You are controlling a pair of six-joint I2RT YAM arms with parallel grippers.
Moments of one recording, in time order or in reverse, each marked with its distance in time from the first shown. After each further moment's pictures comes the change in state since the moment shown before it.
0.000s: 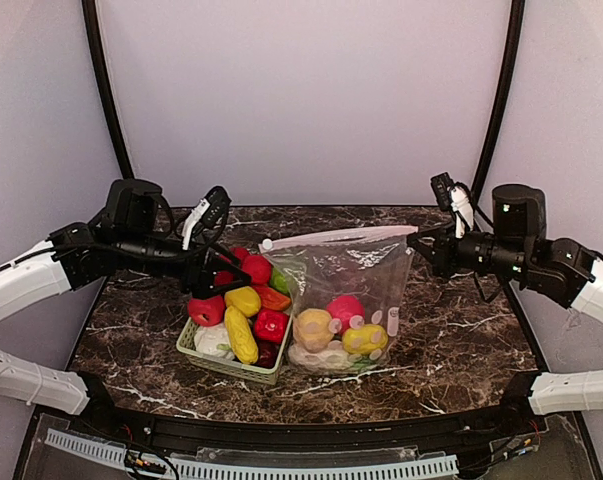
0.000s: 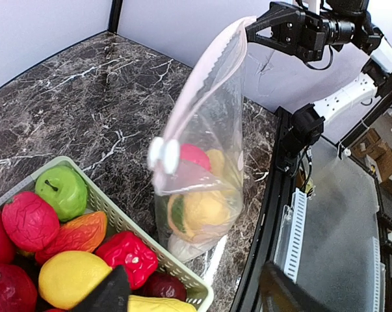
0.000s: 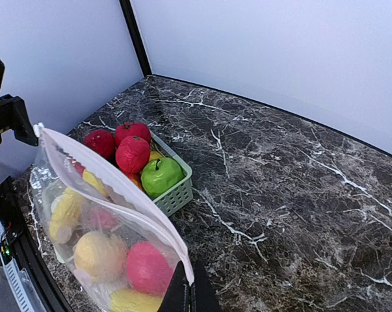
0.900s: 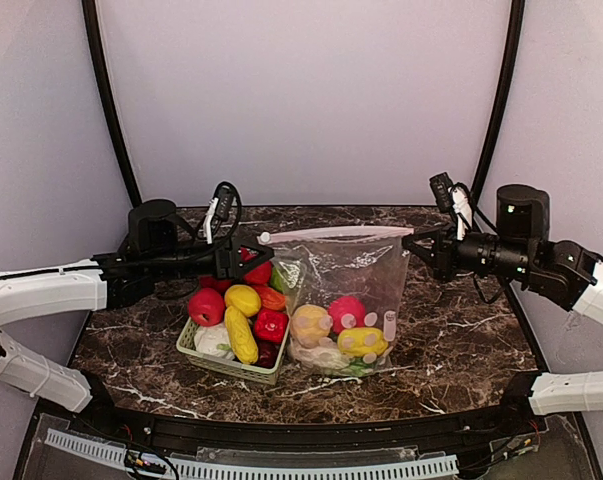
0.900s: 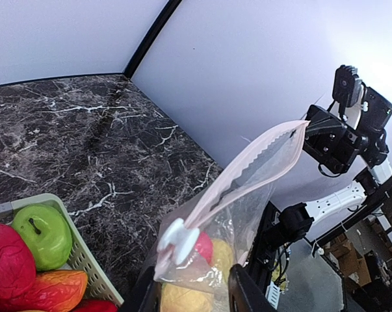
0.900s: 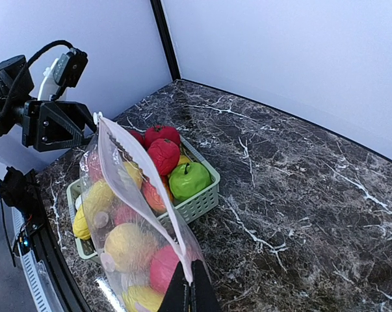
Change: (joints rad) left arm 0.005 0.126 -0.251 0.716 -0.065 -0.480; right arm -0.005 -0.021 -0.016 0.041 -0.118 -0.017
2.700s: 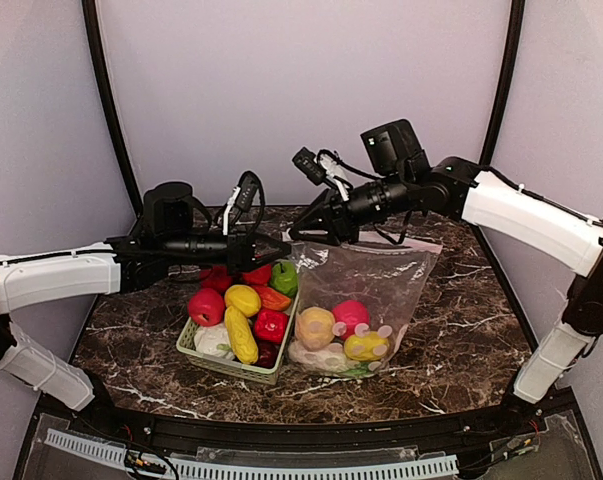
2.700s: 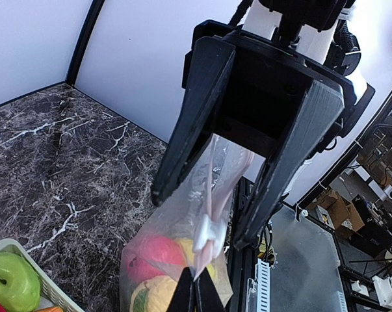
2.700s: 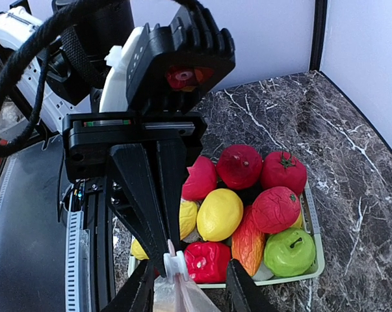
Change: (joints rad) left arm -0.024 0.108 0.150 -0.023 0.194 0.162; right arm 0.109 0.752 0.712 -0.179 -0.423 -0.268
